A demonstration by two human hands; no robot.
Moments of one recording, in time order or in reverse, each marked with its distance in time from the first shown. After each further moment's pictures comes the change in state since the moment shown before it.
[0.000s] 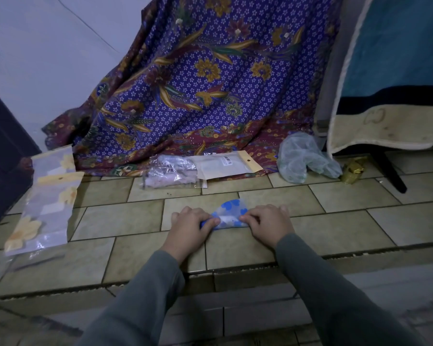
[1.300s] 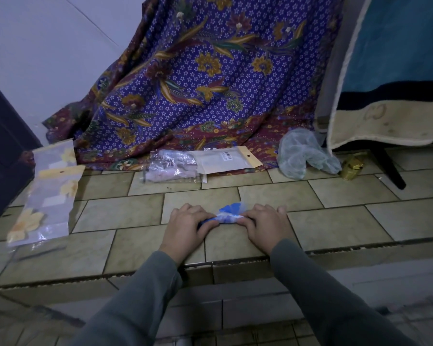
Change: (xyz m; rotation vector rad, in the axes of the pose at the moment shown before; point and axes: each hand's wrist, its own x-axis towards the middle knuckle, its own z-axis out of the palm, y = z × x) left_hand -0.017 -0.007 0.005 0.086 0.193 0.193; right_hand -0.021 -0.013 0.001 -0.162 -0.004 -0.002
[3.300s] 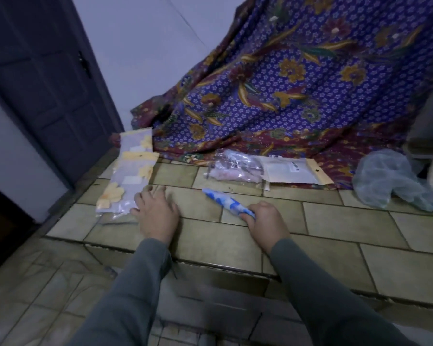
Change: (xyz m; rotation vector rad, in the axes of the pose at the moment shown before) left_hand -0.041 -0.108 -0.096 0.399 0.176 -0.917; right_hand 0.051 -0.114 0.028 0.349 -0.069 -0.175
